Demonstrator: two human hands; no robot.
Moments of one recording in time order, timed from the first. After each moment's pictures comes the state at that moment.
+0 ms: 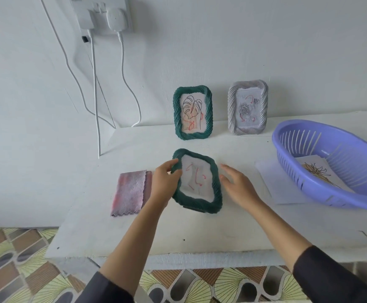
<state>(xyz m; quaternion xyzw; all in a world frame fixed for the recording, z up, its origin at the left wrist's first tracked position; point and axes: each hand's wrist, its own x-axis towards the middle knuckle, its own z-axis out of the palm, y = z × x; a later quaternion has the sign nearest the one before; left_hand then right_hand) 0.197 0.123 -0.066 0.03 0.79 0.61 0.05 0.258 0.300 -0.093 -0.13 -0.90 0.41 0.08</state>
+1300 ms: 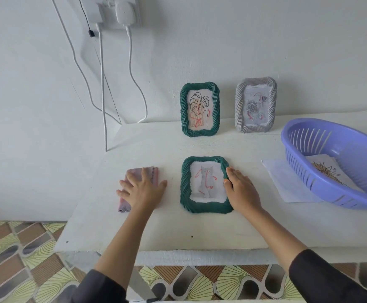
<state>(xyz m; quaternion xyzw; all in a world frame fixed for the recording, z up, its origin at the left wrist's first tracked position) 0.179 0.067 -0.100 -0.09 0.98 0.16 0.07 0.255 0.287 -0.122 -0.15 -0.95 0.25 0.06</state>
